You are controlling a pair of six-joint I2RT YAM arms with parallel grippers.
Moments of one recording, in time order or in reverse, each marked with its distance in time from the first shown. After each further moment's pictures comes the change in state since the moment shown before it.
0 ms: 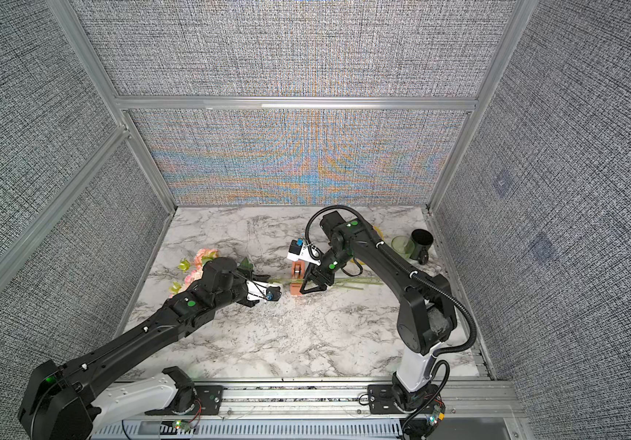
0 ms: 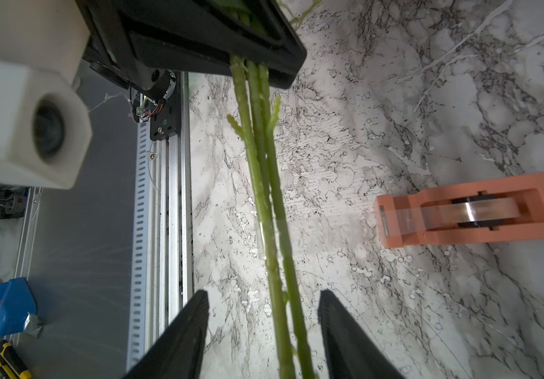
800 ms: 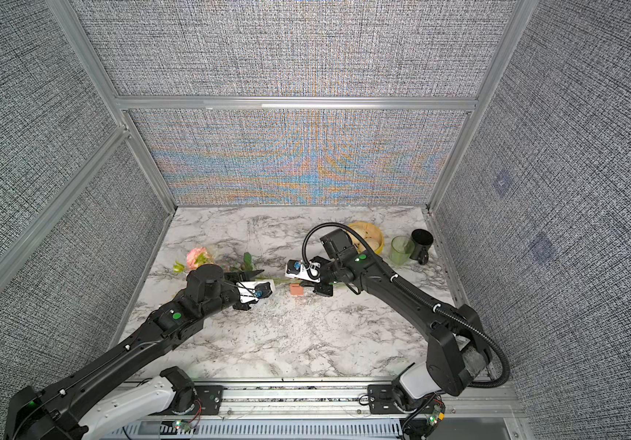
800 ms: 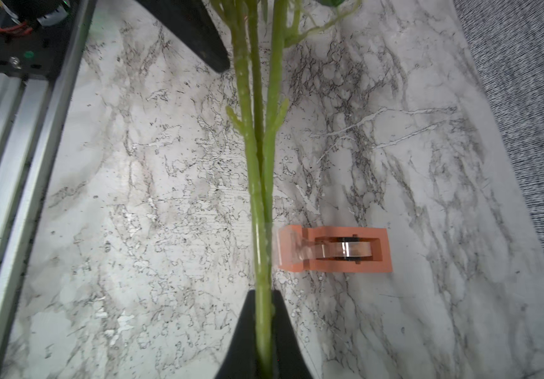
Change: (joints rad) left arm 0.000 -0.148 -0.034 -0.005 0.032 -0.266; right arm 0.103 -0.312 -0.442 0.660 0.296 -0.122
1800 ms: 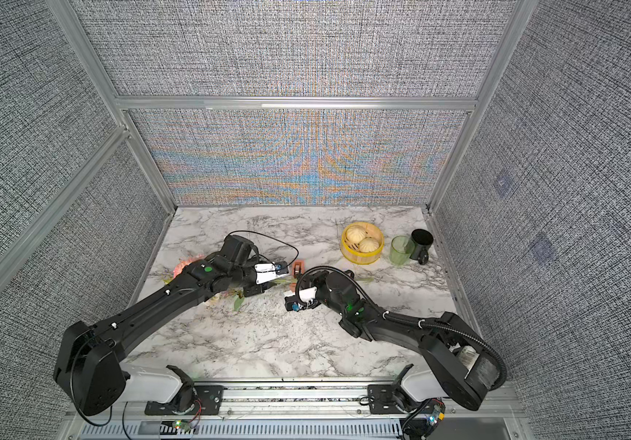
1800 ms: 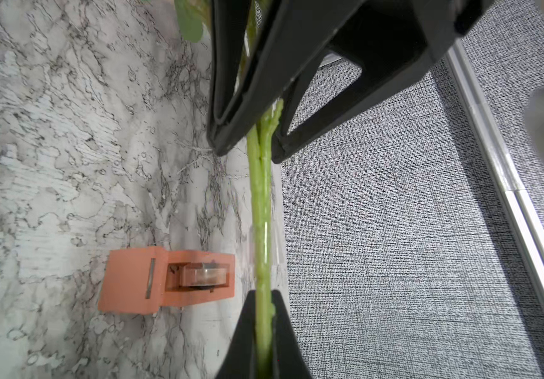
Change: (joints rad) left arm 0.061 0.430 0.358 -0.373 0.119 -0.058; right arm 0.150 -0.070 -0.592 1.157 0.393 -0.360
